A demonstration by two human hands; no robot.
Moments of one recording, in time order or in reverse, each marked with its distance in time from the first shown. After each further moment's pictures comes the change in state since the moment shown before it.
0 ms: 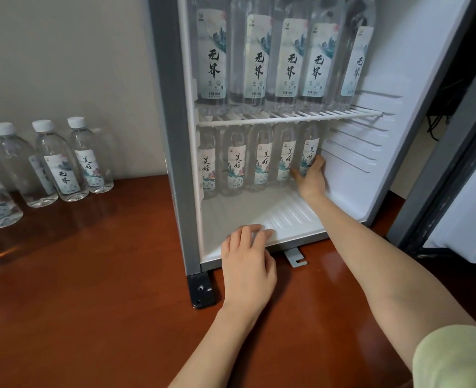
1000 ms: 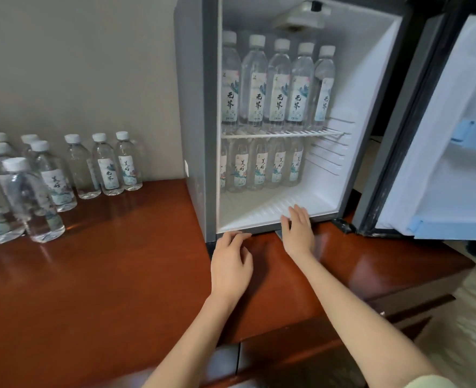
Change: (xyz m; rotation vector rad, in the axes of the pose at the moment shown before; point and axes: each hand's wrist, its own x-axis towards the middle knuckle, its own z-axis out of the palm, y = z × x) left_hand -0.063 -0.005 -0.054 -0.257 0.021 -0.141; right_hand -0.188 -0.002 -0.044 -0.377 -0.106 -0.139
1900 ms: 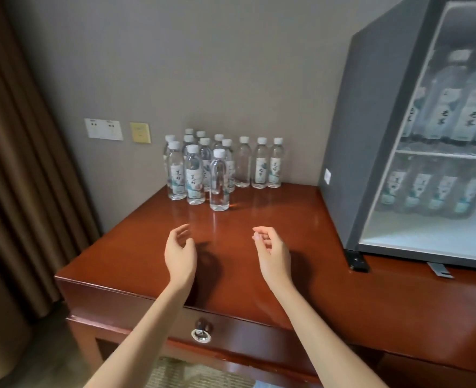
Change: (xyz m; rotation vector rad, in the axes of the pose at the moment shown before) left_hand -0.081 -0.156 -0.281 -0.221 0.749 -0.611; right_hand -0.187 -0.277 0.101 0.761 -0.346 -0.248
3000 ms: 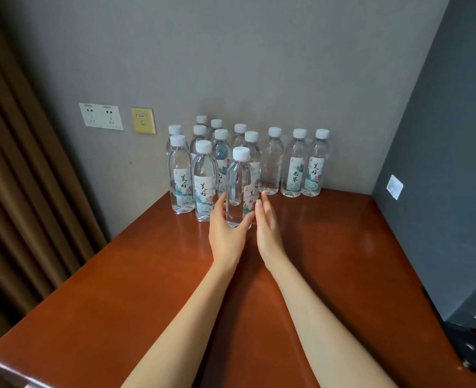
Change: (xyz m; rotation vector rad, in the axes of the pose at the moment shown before) left_hand 0.130 -0.023 0.125 0.082 -0.104 0.139; right_hand 0.165 0.030 0.131 0.362 -0.178 0.098
